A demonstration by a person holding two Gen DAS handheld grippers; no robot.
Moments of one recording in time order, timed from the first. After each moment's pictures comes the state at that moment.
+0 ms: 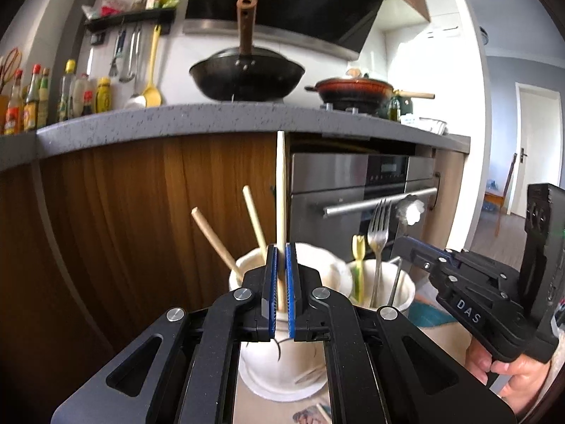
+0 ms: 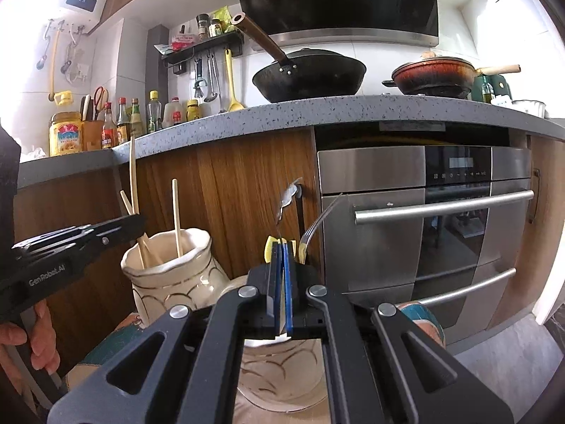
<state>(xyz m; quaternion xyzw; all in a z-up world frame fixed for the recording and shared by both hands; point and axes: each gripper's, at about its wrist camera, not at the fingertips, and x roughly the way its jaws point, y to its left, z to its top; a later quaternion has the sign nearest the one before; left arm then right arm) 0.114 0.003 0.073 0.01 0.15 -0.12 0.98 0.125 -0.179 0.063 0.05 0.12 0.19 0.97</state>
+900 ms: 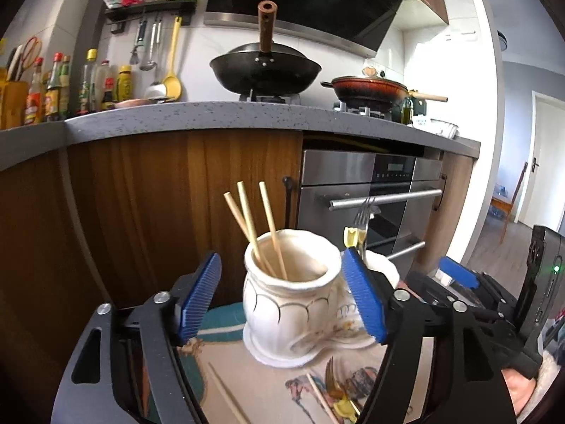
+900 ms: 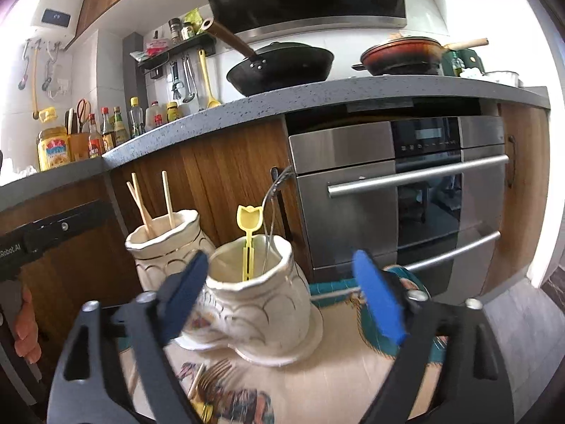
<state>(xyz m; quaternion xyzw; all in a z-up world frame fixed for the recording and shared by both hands) 0.071 0.011 0.094 -0.01 0.18 -0.09 0.98 0.086 -0.213 0.055 0.10 0.16 0.16 0.97</state>
